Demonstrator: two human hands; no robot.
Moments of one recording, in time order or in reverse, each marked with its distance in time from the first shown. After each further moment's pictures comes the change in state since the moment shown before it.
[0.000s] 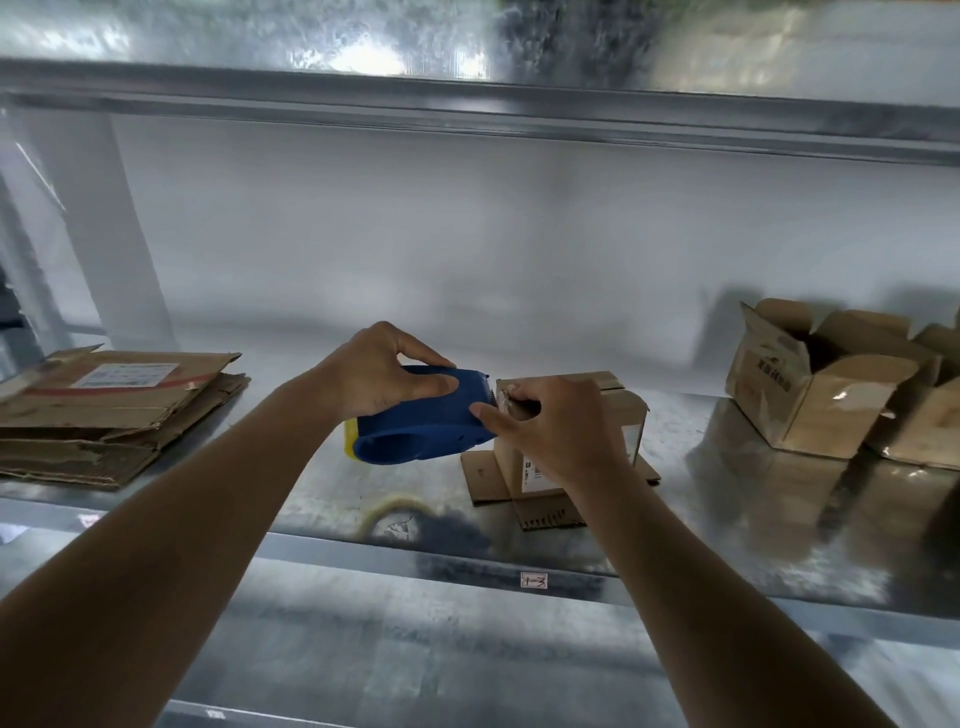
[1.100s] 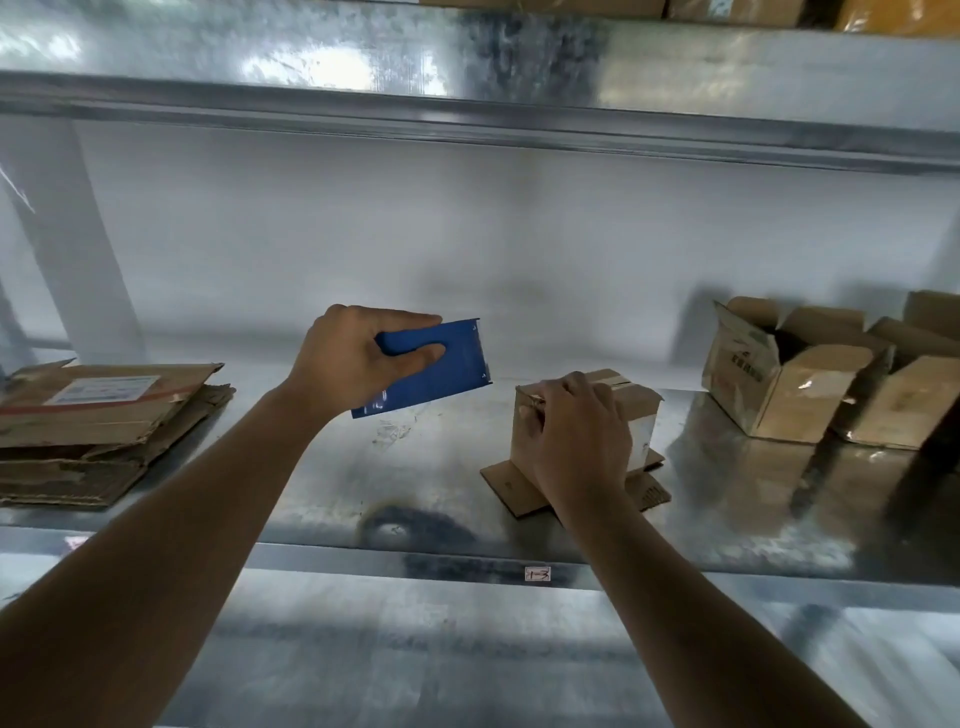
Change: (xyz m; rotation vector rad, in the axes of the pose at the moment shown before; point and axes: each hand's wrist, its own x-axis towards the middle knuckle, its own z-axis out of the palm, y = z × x) left_hand -0.007 -0.010 -0.010 0.049 0.354 0.379; right_hand -0.027 -0.018 0.003 -0.416 0.202 0.217
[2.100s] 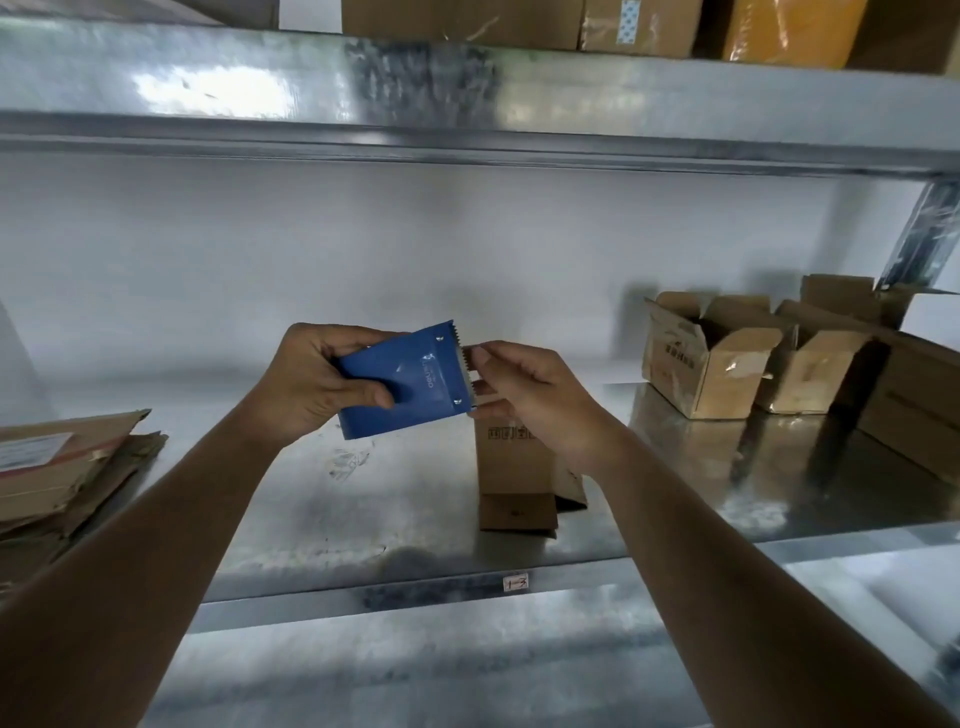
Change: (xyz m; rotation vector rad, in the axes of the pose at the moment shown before) left_hand 0.014 0.005 -0.001 -0.776 -0.307 0.049; right_hand 0.037 -0.004 -0.057 1.190 -0.505 0.144
